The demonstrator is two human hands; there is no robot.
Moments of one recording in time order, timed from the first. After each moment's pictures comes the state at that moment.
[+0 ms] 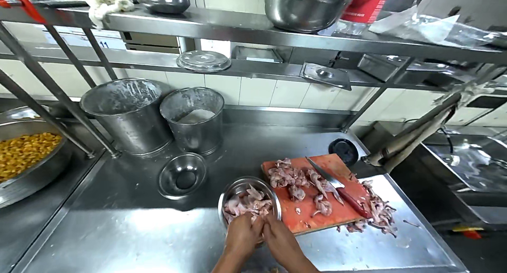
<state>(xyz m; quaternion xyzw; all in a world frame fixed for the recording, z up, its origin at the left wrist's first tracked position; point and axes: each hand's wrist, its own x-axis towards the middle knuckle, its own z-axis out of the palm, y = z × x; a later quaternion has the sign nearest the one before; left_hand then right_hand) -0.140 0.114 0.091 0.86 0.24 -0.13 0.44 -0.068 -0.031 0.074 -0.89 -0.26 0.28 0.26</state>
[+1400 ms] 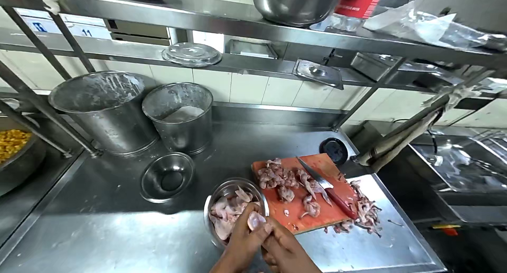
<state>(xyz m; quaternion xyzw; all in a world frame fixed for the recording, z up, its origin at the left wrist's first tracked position) -0.124 0.079 0.093 0.61 0.05 0.14 0.78 -0.075 -0.060 0.165 -0.65 -0.24 0.41 0.60</state>
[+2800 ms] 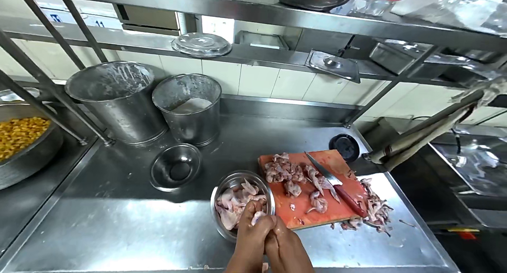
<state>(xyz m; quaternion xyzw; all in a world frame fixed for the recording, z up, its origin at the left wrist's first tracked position) -0.135 0.051 0.136 0.45 0.22 0.17 0.85 -0.099 -0.059 0.154 -0.86 -0.36 0.10 0.35</state>
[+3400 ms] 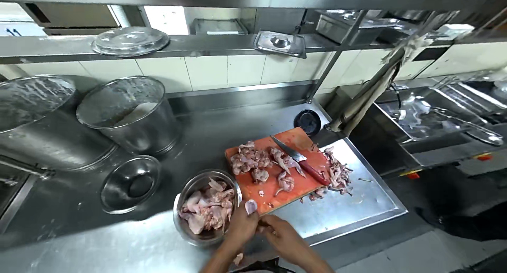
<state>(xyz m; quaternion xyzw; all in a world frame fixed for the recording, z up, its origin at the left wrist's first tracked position) -0.062 0.003 0.033 0.76 0.26 -0.16 0.58 -0.024 -0.171 0.053 -0.83 -0.24 0.34 0.37</state>
